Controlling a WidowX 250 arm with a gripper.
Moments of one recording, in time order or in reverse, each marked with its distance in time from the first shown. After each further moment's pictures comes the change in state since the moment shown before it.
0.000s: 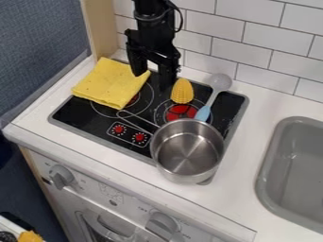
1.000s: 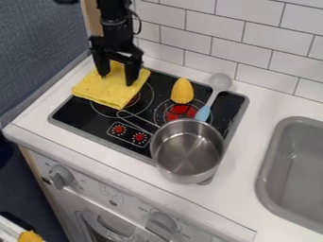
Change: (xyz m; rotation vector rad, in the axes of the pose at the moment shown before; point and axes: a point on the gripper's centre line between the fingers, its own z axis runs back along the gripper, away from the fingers) arm -0.007 0.093 -0.050 0.044 0.091 0.266
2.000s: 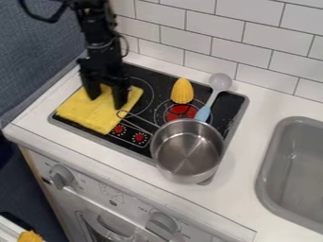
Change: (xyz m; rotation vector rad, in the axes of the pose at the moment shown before) arm -0.071 -0.007 -0.003 -0.066 0.062 -0.019
